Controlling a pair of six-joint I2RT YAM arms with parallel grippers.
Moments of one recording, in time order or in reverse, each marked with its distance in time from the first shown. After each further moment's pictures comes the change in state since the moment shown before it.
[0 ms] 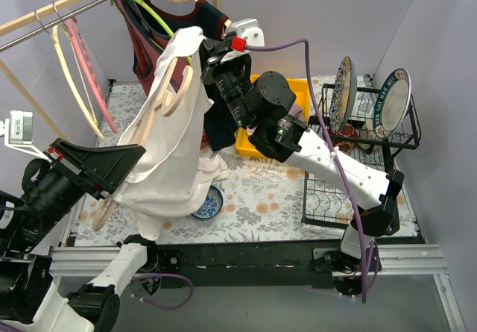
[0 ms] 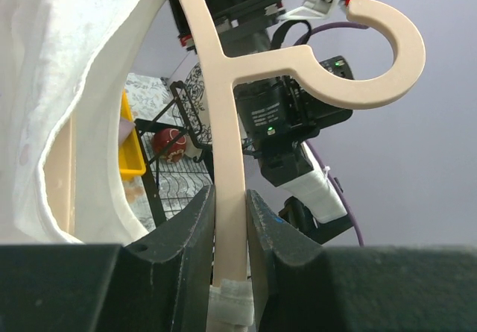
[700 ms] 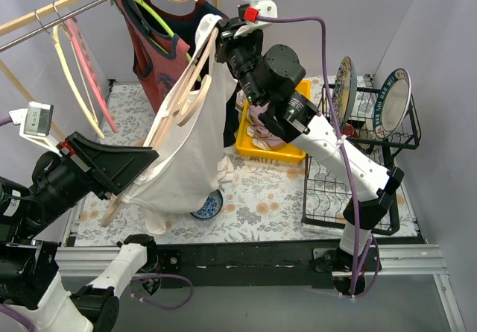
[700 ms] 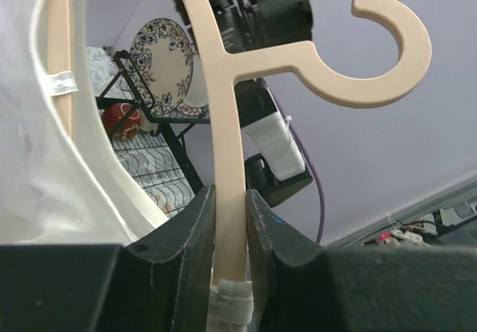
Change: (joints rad) left arm -0.013 -0.018 -0.103 0.108 0.172 -0.048; right arm -0.125 0.048 0.185 -0.154 -0.015 0.032
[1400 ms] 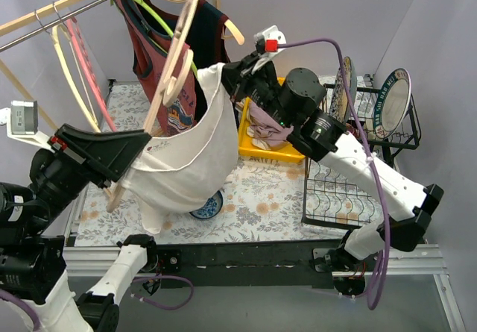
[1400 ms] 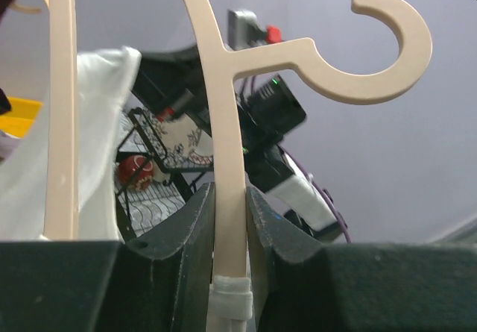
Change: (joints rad) left arm 0.000 -0.068 -0.154 0.251 -0.077 -0.046; right arm -0.054 -0.261 -0.431 -0.079 -0.346 0.236
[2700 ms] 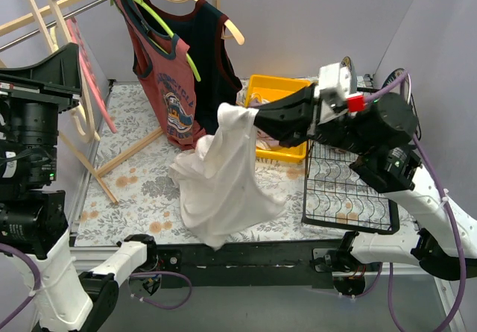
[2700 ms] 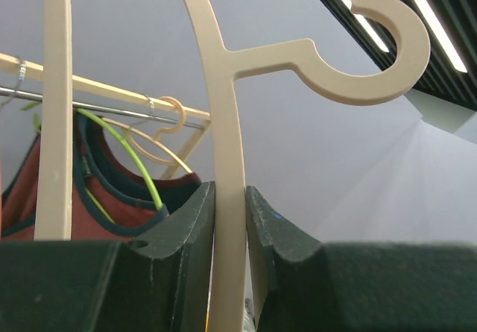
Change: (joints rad) left arm -0.001 0.183 0.101 0.250 -0.740 0.210; right arm 0.078 -0.377 -0.126 -0.145 -0.561 -0.176
